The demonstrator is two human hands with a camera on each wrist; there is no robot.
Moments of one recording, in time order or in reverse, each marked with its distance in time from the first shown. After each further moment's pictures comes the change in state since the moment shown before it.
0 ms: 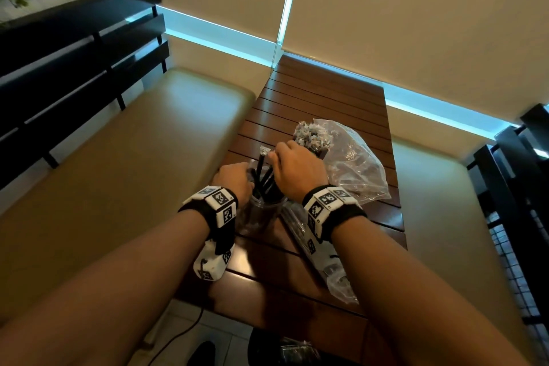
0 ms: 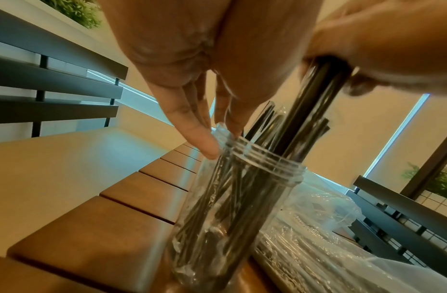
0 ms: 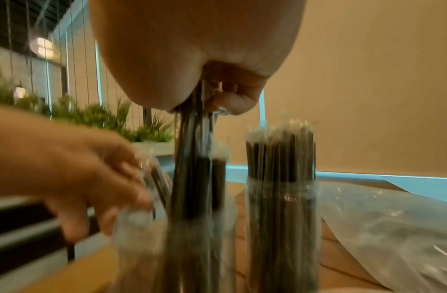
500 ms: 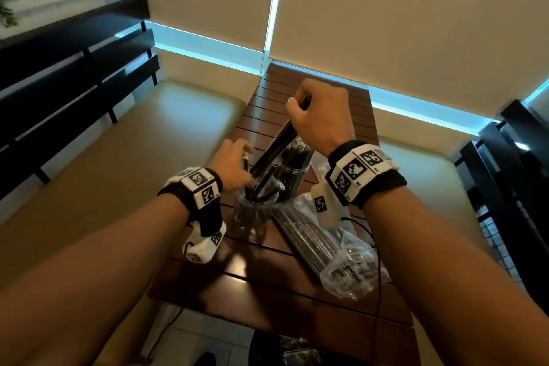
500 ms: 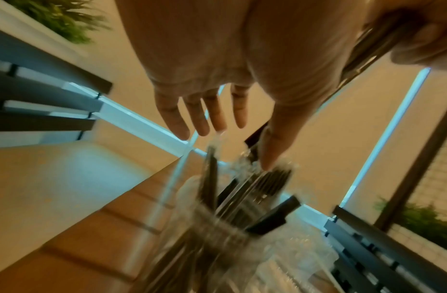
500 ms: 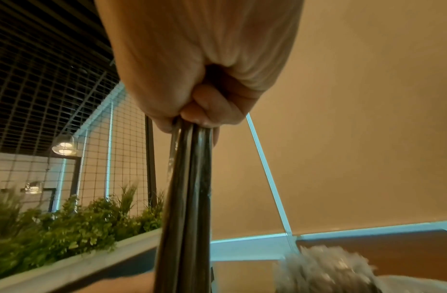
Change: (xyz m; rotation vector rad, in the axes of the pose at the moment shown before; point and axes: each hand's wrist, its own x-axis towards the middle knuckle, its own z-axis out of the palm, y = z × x) left_hand -0.005 0.031 -0.045 -0.124 -0.089 0.147; right_hand 0.020 0.003 -0.118 0.342 0.337 0.114
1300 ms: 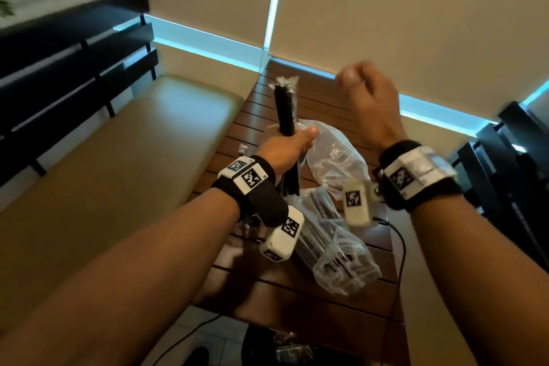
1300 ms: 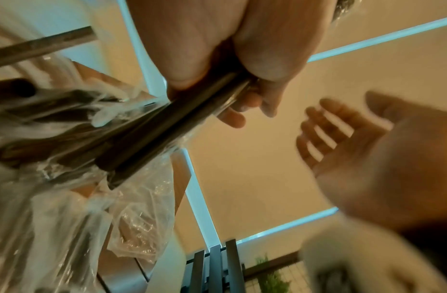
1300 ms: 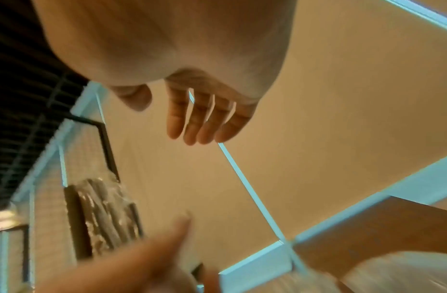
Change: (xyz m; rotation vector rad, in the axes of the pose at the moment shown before) left_hand -0.019 0.108 0.029 -1.022 0.088 -0.012; right_hand -0.014 0.037 -0.062 0.296 0.082 0.039
